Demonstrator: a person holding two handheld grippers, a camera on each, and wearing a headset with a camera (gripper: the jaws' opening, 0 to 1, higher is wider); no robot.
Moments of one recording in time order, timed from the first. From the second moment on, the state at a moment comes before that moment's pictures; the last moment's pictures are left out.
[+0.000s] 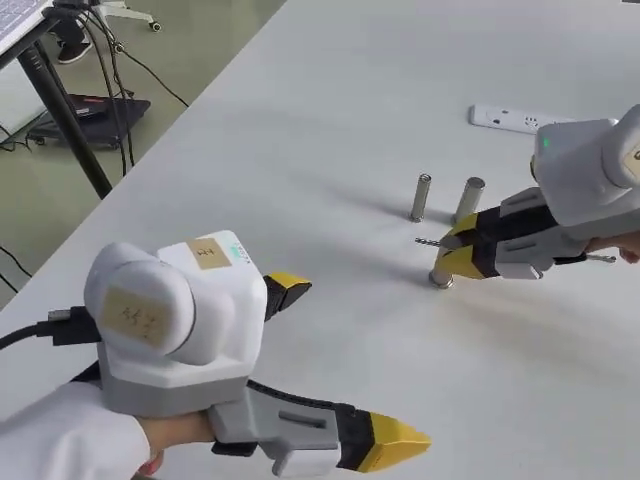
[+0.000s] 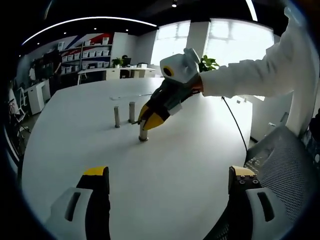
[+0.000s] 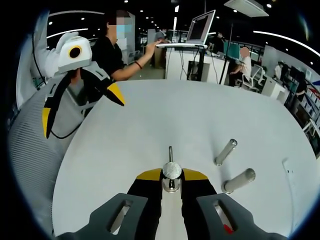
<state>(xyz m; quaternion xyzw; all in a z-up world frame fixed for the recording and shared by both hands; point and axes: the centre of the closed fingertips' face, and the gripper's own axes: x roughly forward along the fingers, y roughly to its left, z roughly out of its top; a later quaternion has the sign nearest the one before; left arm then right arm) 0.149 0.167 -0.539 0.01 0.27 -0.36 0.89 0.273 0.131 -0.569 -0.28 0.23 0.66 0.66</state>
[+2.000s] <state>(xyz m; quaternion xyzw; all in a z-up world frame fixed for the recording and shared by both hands) 0.159 0.147 -0.525 0.00 0.27 -0.38 0.88 0.236 0.054 -0.484 -0.11 0.18 0.51 0.83</state>
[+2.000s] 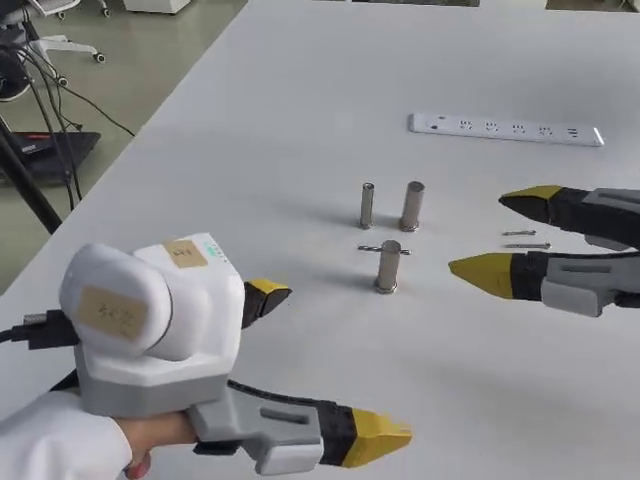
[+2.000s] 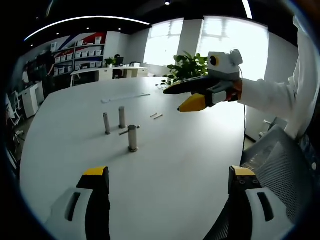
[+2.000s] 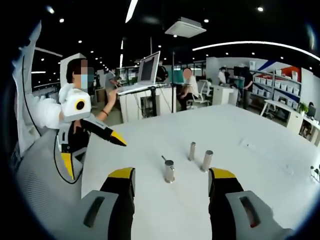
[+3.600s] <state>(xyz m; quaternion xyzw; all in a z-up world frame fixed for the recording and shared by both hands) 0.241 0.190 -0.486 0.03 0.22 -0.35 0.91 0.202 -0.039 -0.507 -0.02 0.25 0.39 0.89</state>
